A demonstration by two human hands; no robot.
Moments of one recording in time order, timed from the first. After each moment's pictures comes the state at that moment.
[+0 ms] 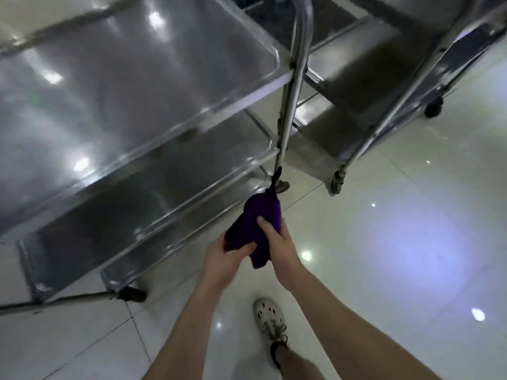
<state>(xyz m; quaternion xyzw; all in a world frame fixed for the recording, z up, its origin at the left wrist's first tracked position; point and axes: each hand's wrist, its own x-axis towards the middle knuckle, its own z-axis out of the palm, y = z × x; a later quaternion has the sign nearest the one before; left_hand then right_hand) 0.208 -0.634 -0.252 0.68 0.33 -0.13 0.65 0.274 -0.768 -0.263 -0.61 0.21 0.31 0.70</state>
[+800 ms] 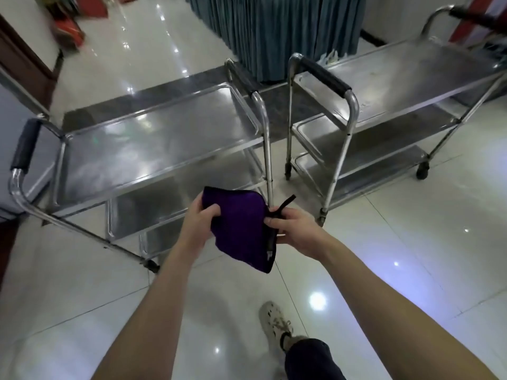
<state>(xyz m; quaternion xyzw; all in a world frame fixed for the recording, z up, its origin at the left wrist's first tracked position) 0.145 -0.793 0.040 0.65 0.29 0.13 0.70 0.276 -1.011 -0.002 -0.59 -0.11 0.47 0.65</state>
